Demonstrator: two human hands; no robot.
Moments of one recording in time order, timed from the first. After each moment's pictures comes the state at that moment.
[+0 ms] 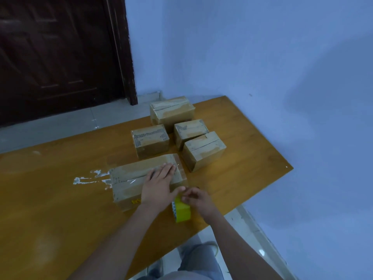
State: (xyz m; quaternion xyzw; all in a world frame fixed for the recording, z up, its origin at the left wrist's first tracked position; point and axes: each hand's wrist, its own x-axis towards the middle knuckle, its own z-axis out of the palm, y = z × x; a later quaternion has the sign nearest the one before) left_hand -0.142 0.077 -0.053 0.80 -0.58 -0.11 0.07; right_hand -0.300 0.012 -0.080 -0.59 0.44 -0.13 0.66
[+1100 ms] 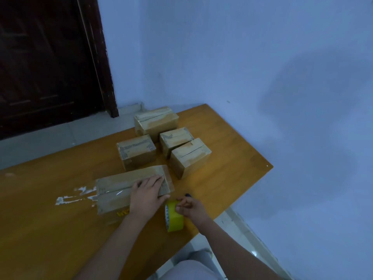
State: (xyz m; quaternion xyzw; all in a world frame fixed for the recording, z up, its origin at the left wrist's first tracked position) left_hand -0.128 0.081 -0.057 0.78 -0.61 -0.03 0.14; right_hand -0.305 0.026 -0.082 -0.57 0.48 -0.15 0.65
